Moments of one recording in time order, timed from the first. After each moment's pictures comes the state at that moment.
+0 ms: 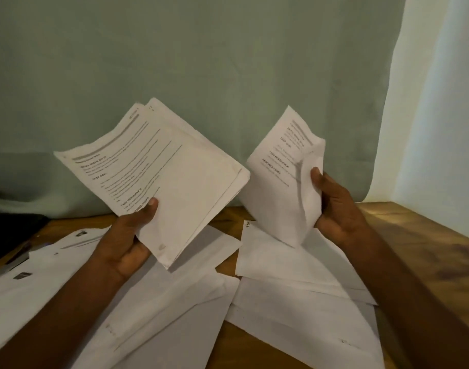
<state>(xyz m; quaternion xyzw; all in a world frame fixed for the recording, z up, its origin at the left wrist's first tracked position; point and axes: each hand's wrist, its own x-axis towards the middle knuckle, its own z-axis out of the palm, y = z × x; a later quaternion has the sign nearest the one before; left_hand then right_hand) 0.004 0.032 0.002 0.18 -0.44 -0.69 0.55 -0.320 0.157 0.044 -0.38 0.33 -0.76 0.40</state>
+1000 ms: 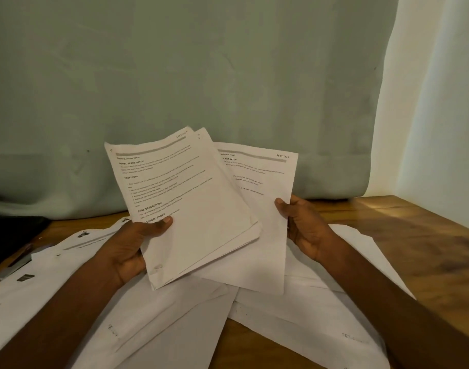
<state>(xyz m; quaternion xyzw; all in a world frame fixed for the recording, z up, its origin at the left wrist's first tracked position) 0.008 0.022 -0.009 0.27 -0.49 -0.69 0.45 -0.298 0.119 -0.006 -0.36 0.48 -0.70 0.38</state>
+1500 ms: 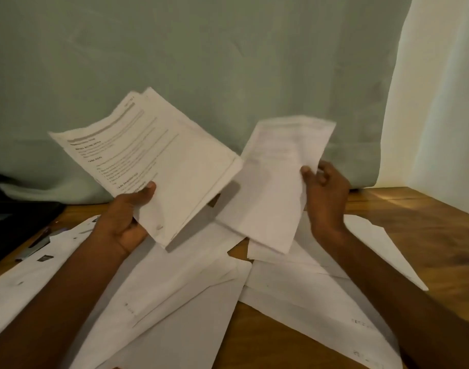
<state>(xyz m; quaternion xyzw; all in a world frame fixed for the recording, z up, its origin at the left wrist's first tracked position) 0.023 0.009 0.007 0.22 -0.42 -0.67 0.57 -0.286 0.122 0.012 -0.34 0.55 -0.76 -0.03</state>
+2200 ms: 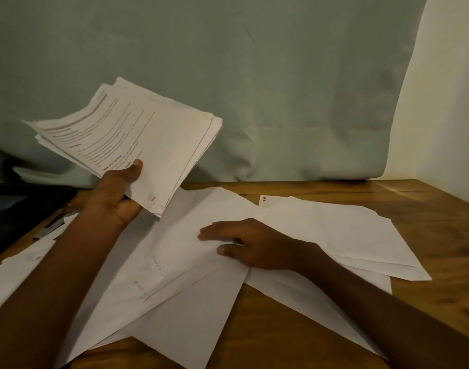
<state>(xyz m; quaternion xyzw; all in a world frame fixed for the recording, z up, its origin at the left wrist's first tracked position) 0.045 0.003 0.024 0.27 -0.39 -0.64 0.60 -0.203 0.113 -0.046 -0.83 0.51 -0.18 0.12</state>
